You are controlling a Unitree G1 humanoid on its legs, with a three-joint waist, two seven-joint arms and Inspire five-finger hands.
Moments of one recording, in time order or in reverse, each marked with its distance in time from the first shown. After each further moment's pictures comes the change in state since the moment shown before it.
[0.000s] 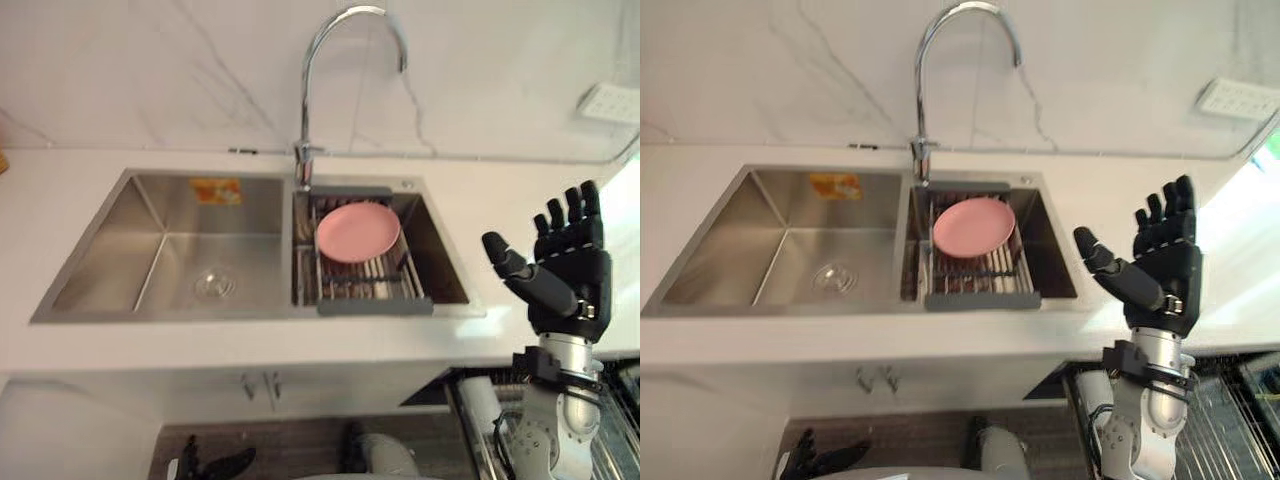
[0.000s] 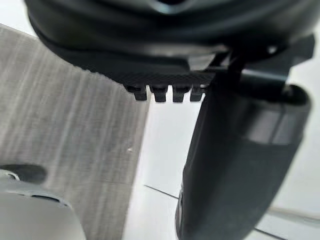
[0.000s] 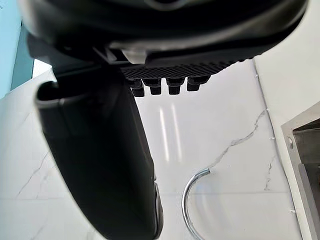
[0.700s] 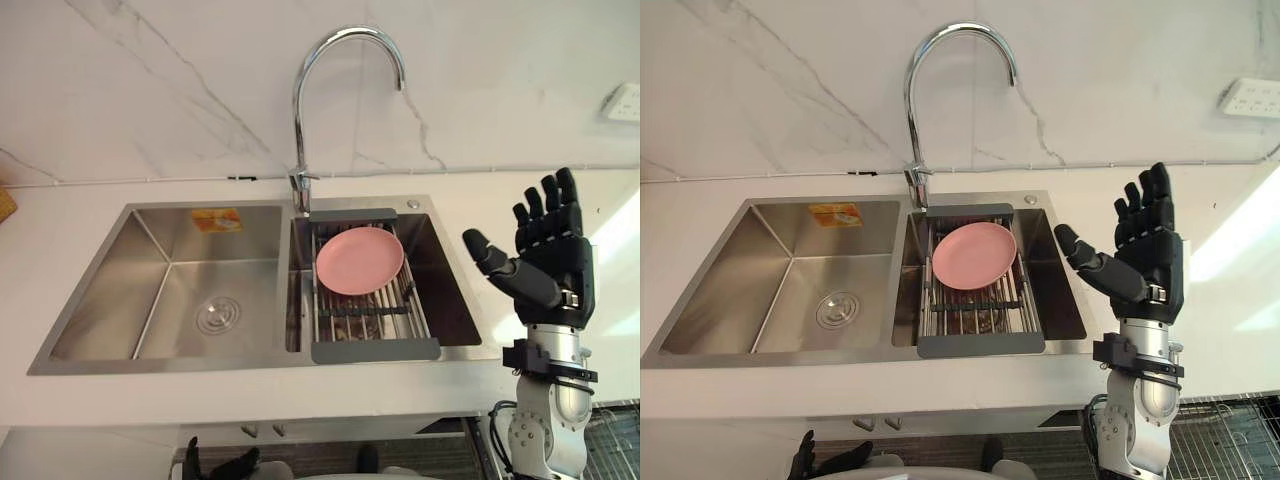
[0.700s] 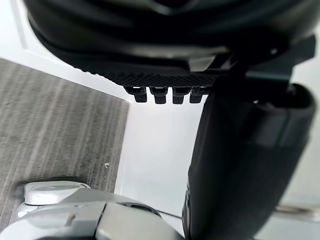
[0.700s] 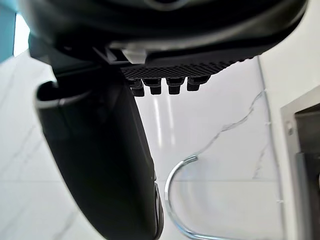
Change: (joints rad) left arm 0.055 -0.044 0.038 -0.026 0.136 -0.029 0.052; right arm -0.040 -0.081 0.029 0.037 -0.198 0.010 0.055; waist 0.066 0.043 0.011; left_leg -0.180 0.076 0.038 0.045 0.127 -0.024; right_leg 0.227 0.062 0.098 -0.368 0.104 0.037
